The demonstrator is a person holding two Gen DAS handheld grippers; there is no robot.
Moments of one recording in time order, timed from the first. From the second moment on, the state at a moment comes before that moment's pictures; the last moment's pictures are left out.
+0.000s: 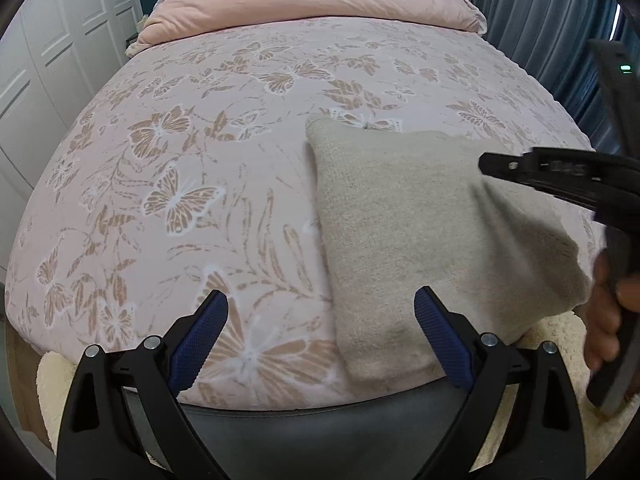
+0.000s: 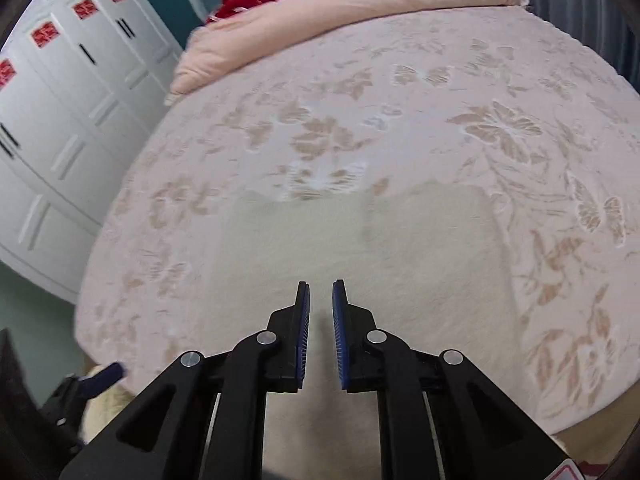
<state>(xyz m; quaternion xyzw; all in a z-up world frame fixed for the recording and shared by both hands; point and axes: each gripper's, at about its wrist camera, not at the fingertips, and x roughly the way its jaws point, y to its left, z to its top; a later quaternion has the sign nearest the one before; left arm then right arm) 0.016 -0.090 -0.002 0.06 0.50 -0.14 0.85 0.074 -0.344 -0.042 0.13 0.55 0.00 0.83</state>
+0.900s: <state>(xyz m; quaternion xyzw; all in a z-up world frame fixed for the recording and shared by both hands) -0.001 -0.128 -0.019 0.11 0.52 -0.16 0.83 -0.074 -0.404 -0.009 0.26 0.44 -0.06 0.86</state>
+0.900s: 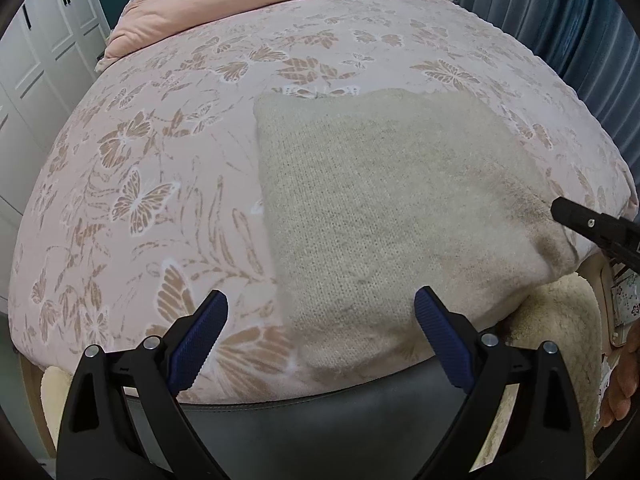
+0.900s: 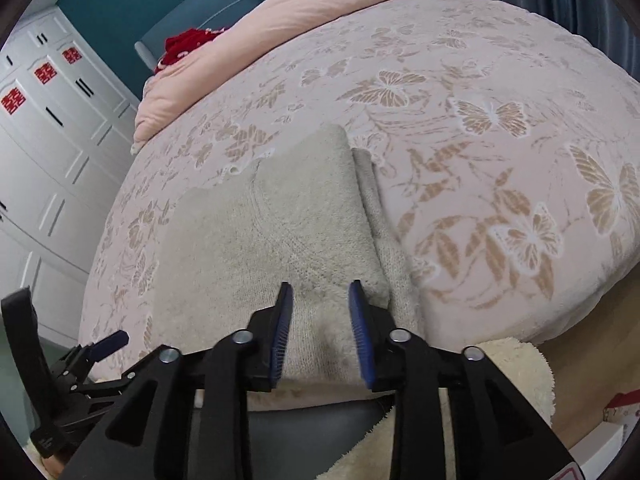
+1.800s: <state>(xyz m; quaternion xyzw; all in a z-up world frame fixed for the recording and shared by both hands) 0.000 -0.124 -0.032 0.10 0.54 -0.14 0.82 -0.059 -0.420 0.011 0.24 0.44 -0.05 0.86</state>
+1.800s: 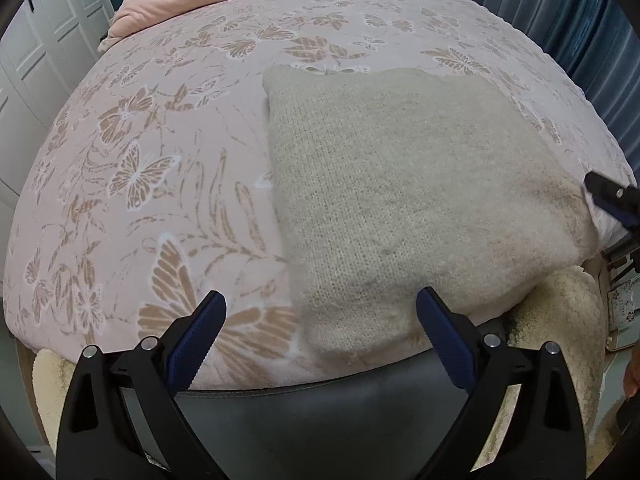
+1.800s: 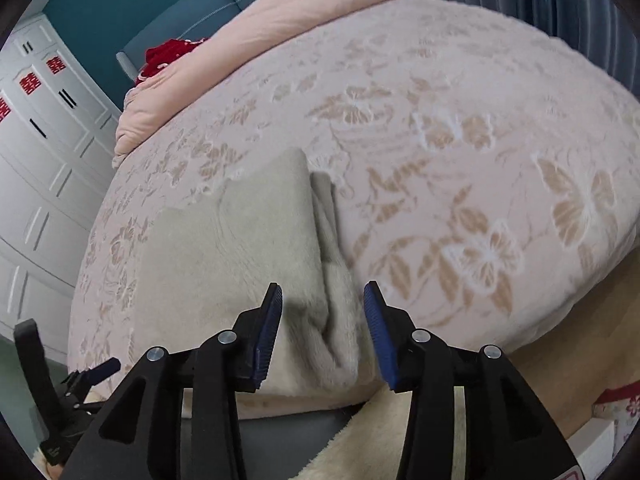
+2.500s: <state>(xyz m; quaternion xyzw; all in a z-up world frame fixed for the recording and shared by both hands) -0.003 -0.128 -0.028 0.10 0.54 -0.16 0.82 -0.051 -0.403 -0.015 0.19 0.50 -0.06 0.84</state>
